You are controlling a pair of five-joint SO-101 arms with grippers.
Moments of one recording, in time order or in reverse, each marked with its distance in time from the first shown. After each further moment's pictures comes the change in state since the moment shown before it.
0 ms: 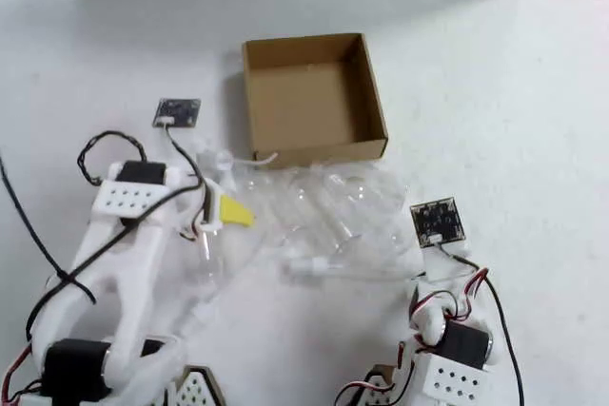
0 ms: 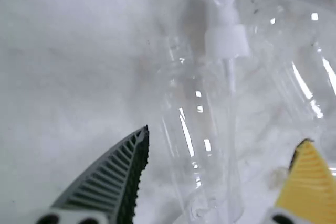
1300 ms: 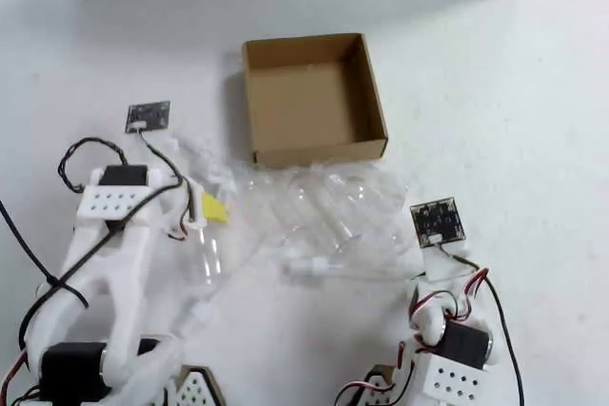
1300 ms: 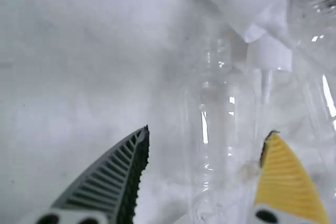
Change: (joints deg) left arm -5.3 -0.4 1.8 -0.6 4.0; right arm 0.0 0.0 0.0 0.0 0.0
